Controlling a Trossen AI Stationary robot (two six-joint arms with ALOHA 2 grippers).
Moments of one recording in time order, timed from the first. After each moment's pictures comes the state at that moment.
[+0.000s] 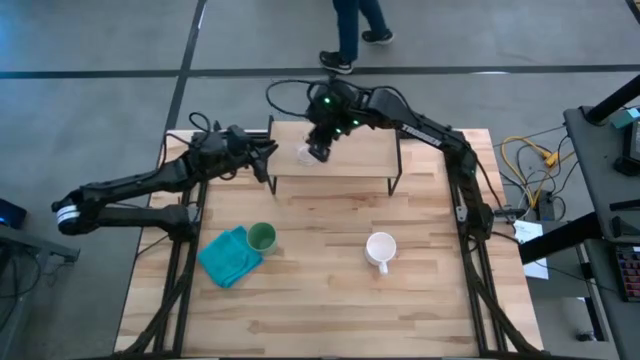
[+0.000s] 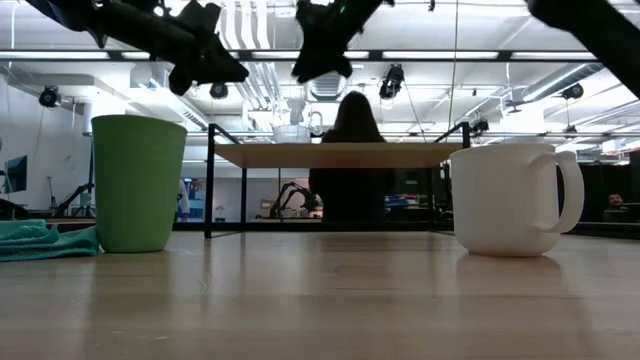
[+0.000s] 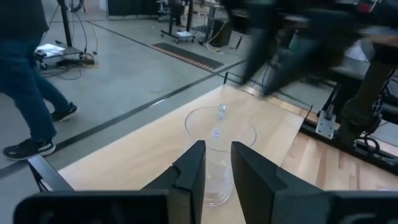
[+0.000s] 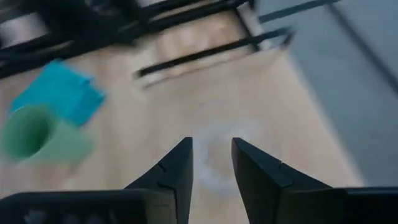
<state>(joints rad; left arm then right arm) 0.45 0.89 0.67 0.09 -0.11 -0.19 -0.37 2.10 2.35 -1.07 -0.15 -0.02</state>
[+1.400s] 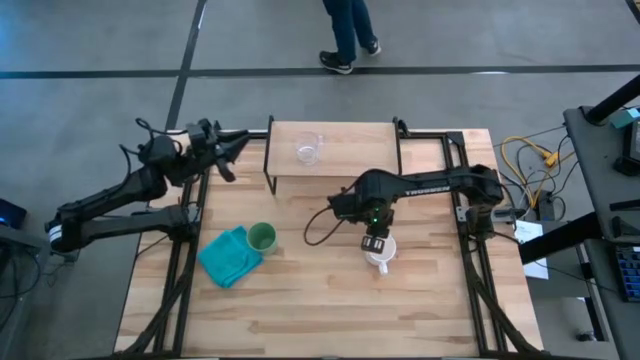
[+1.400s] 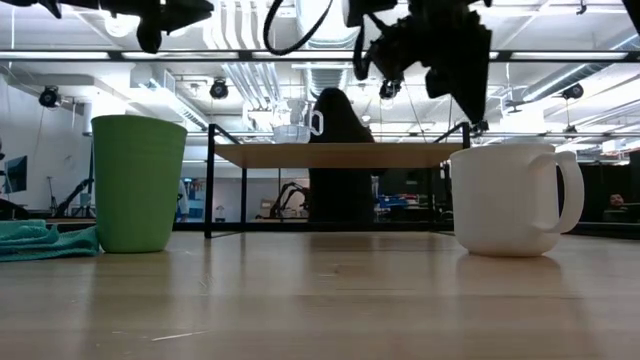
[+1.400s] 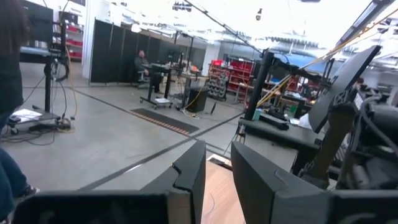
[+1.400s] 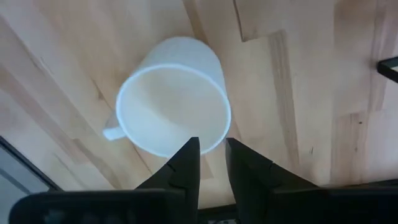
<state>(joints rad) 0.45 0.59 0.66 0.09 -0.06 -0.19 0.04 1.90 1.71 -1.56 -0.16 0.34</state>
